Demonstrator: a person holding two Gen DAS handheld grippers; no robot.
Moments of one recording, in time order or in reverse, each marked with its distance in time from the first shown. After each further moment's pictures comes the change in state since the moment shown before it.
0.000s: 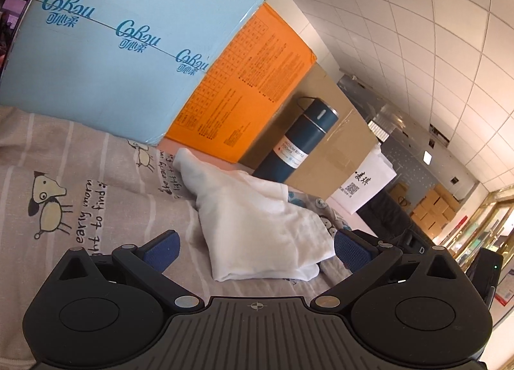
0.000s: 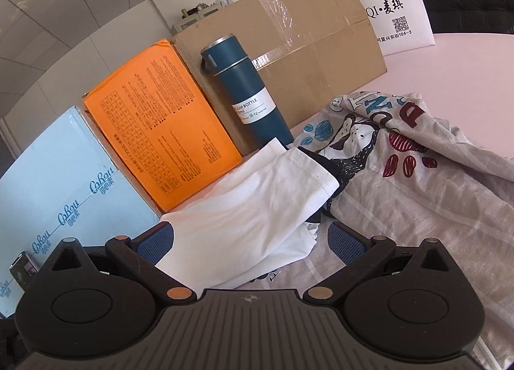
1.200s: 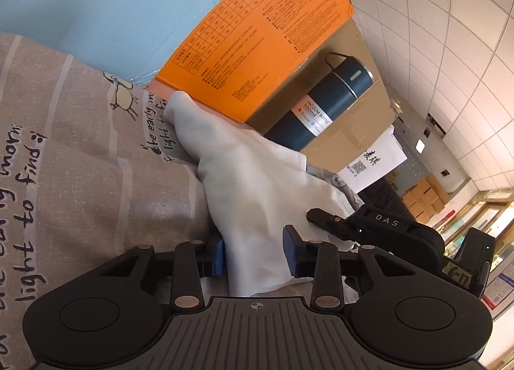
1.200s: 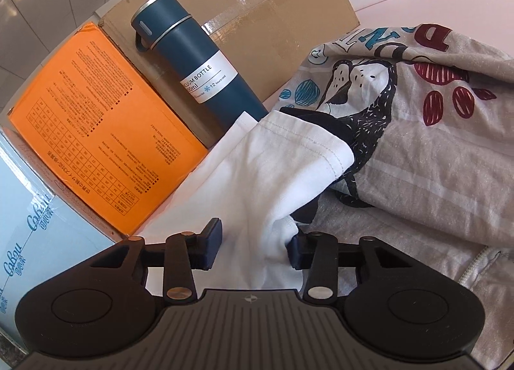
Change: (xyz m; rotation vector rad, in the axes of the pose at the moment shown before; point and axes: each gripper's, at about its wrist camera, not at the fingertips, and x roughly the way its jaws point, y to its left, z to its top) left arm 0.086 0.043 -0.017 -0.098 0.144 -0.039; right arm 0.089 -0.005 -0.007 0.168 -0.003 -0.119
